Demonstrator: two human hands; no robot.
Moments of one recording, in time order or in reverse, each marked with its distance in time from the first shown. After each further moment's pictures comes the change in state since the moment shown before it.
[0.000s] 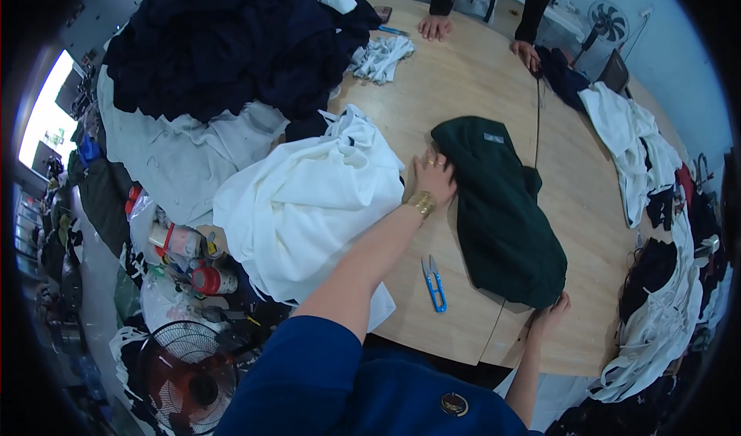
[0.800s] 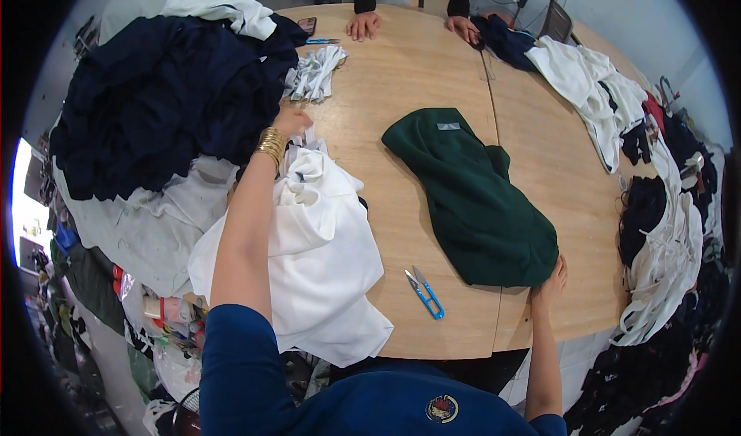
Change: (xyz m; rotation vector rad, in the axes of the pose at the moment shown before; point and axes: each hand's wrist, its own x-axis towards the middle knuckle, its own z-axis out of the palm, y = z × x) left_hand 0.145 -0.262 -0.078 -0.682 -0.208 -0.207; right_hand 0.002 -0.014 0.008 -0.457 -0.038 0.009
